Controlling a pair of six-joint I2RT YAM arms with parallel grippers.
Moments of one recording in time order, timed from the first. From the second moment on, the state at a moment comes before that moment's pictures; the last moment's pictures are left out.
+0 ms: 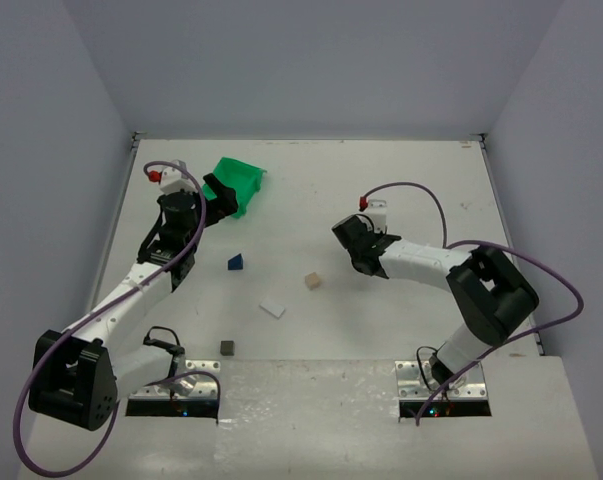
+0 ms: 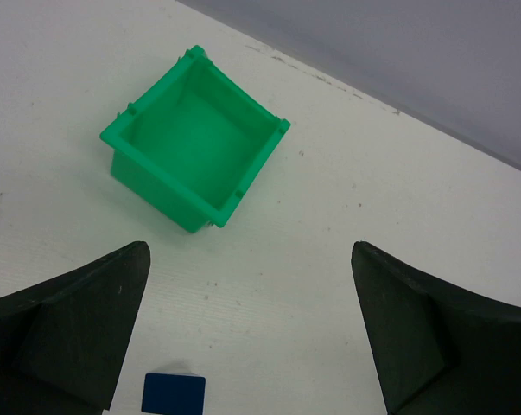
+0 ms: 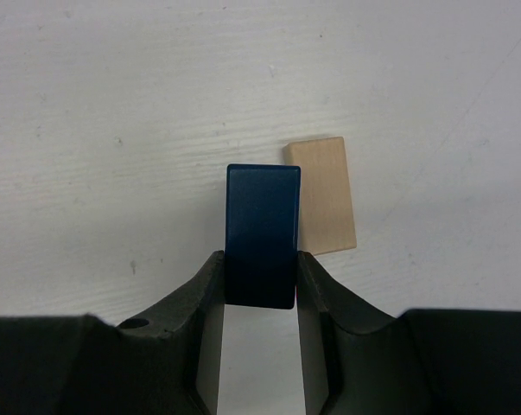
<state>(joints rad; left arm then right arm) -0.23 1.09 0.65 0.16 -0.24 -0.55 0.67 1.62 0.80 -0.22 0.66 0.64</state>
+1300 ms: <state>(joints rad) -0.23 1.10 0.65 0.17 -0.24 -0.55 0.60 1.71 0.84 -0.22 0.54 0.54</state>
